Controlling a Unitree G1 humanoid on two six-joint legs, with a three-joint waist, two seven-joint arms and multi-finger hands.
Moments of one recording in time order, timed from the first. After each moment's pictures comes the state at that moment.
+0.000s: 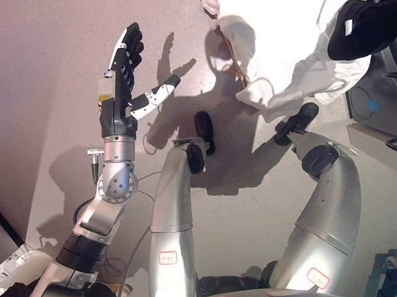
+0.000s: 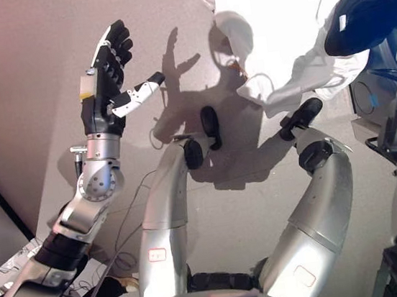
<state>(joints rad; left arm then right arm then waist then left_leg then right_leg) -0.35 0.57 -0.39 -0.06 -0.26 -0.29 0.47 -1.42 -0.85 -0.08 1.34 0.41 -0.15 -0.82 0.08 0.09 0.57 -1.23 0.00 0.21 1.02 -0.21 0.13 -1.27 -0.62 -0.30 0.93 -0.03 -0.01</state>
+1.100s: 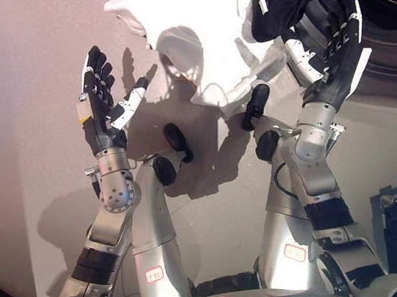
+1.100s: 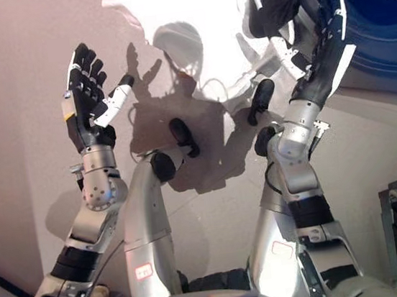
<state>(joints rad) -0.23 0.40 -0.26 -0.04 -0.29 -0.29 0.55 -0.37 -0.21 0.02 0.06 0.11 -0.31 -0.63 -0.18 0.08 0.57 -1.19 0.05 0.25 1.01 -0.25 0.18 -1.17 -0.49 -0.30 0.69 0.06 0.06</state>
